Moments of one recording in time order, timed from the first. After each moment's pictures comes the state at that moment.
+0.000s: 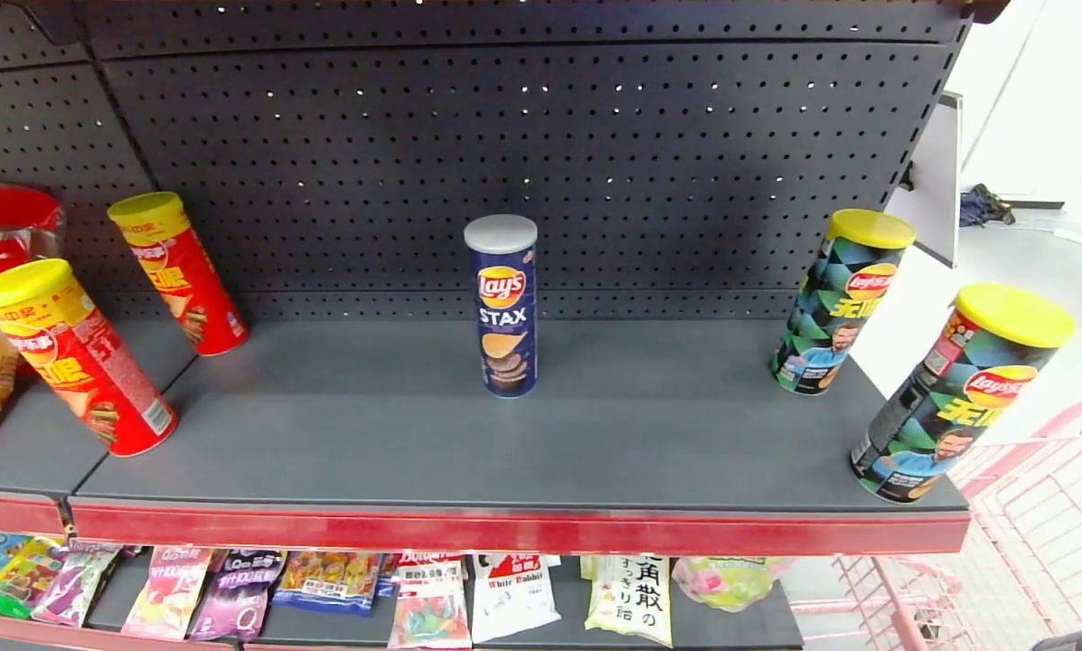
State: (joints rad) left arm 0.00 0.00 0.00 0.00 0.01 0.00; right arm 0.05 0.24 -0.31 0.21 -0.04 -0.07
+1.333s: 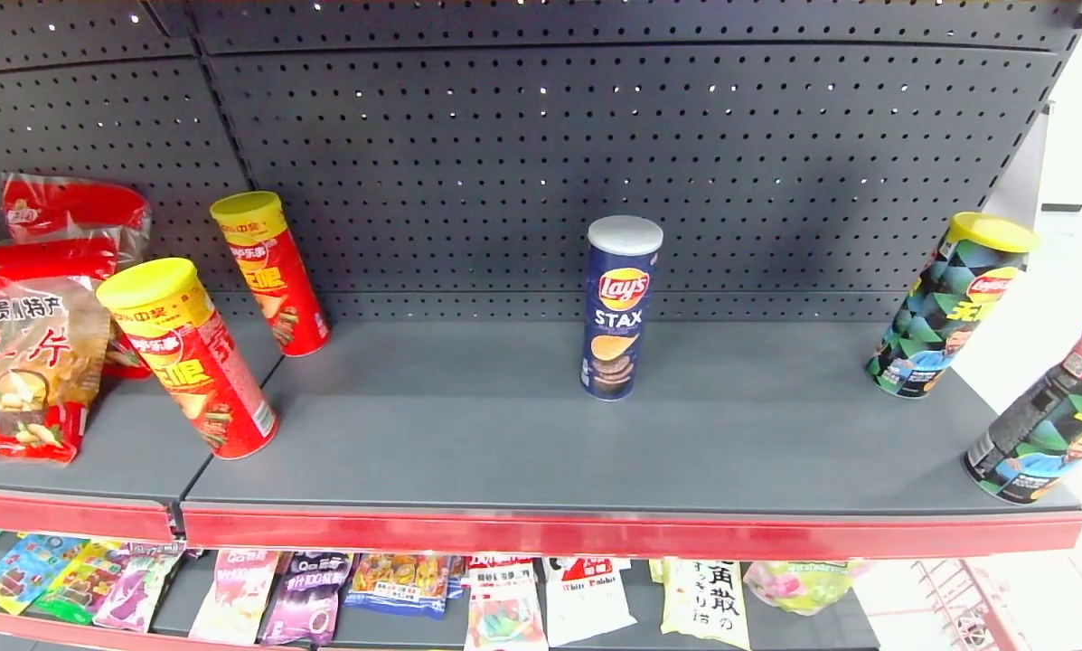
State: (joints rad) left arm -0.03 0.04 0.00 0.00 -0.07 0.06; right arm 0.05 0.08 -0.18 0.18 -0.03 -0.10
